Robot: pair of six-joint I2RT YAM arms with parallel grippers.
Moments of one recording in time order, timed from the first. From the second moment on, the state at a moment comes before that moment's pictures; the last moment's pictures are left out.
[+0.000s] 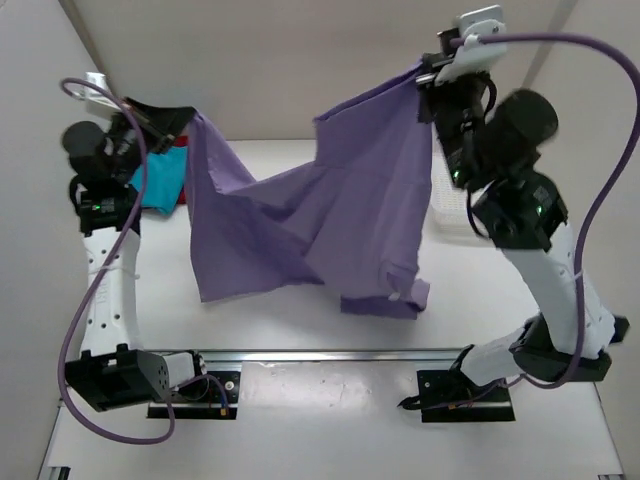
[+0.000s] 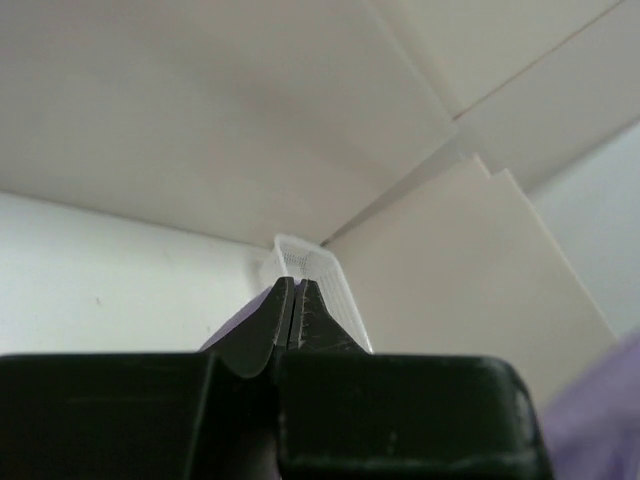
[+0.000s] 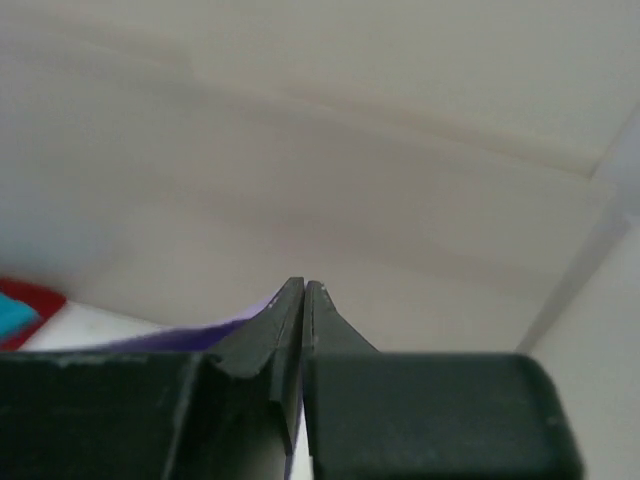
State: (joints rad) left arm 0.20 1.24 1.44 0.00 0.60 -0.94; right arm 0.95 1.43 2.21 -0.33 0.70 -0.48
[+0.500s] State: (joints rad) left arm 0.02 1.70 1.48 -0.09 0.36 -0.82; right arm 0.05 2.02 2.34 -0.58 -0.17 0.08
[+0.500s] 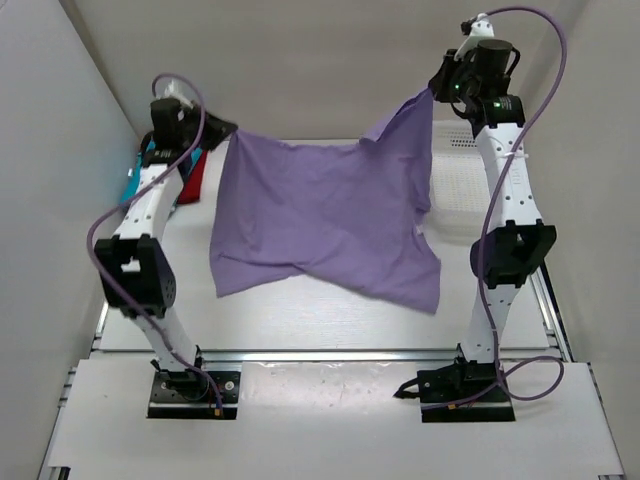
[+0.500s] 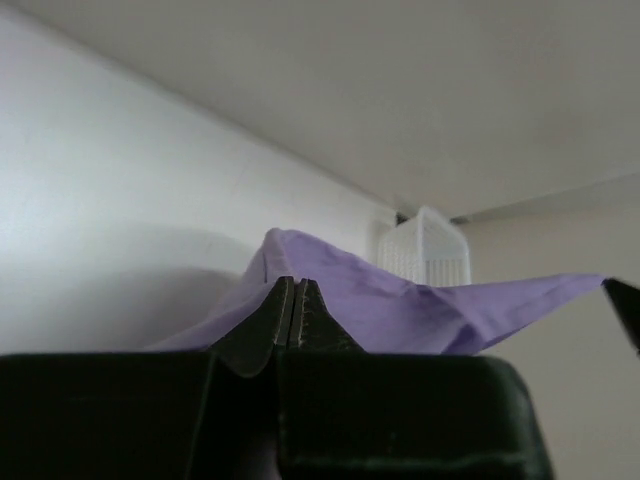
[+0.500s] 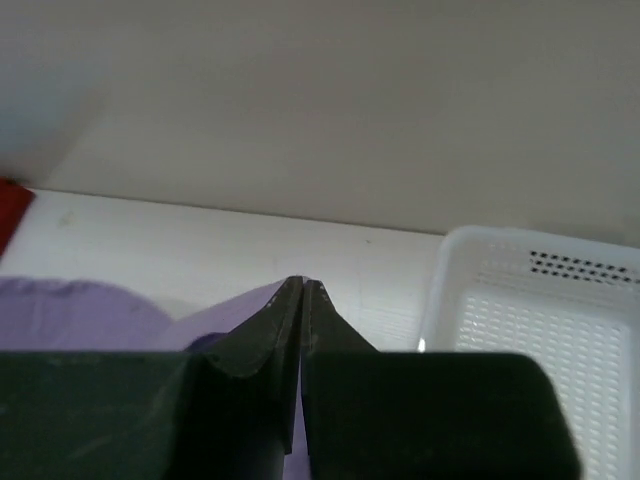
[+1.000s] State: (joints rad) left arm 0.21 1.53 1.82 0.04 0.36 -0.90; right arm -0.10 1.61 2.37 -0.22 -0.41 0.27
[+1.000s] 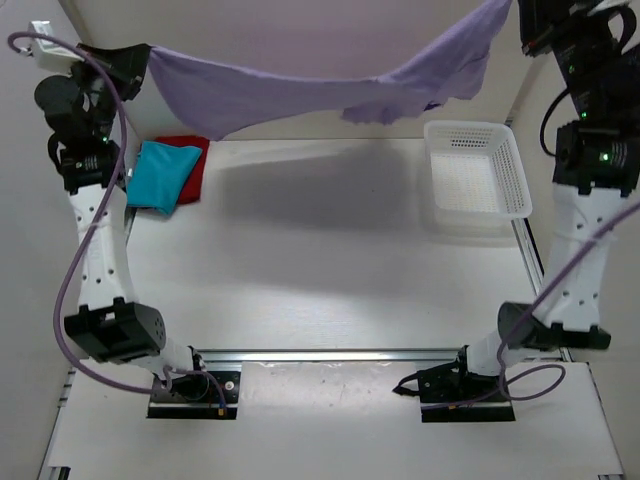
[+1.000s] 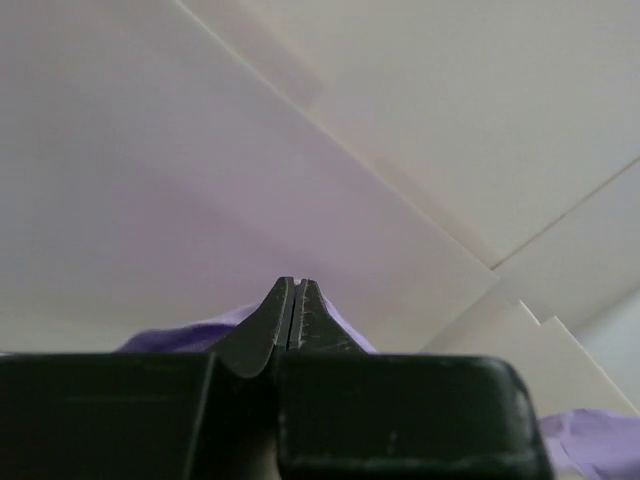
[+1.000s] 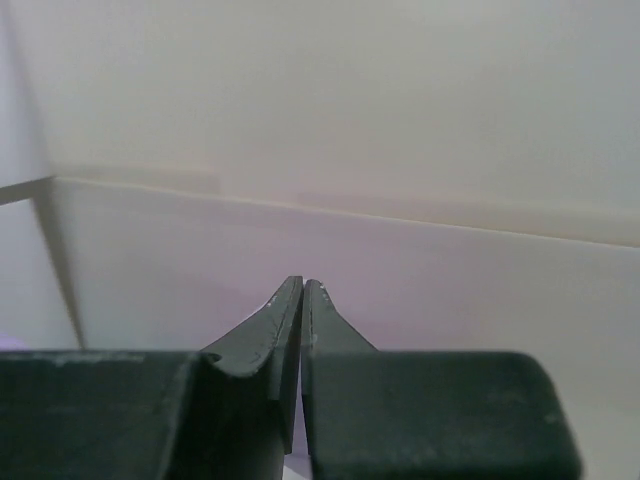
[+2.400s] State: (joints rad) left arm 0.42 1.09 0.43 0.14 0.44 -0.84; right arm 0.04 1.13 0.80 -0.48 -0.27 0.41
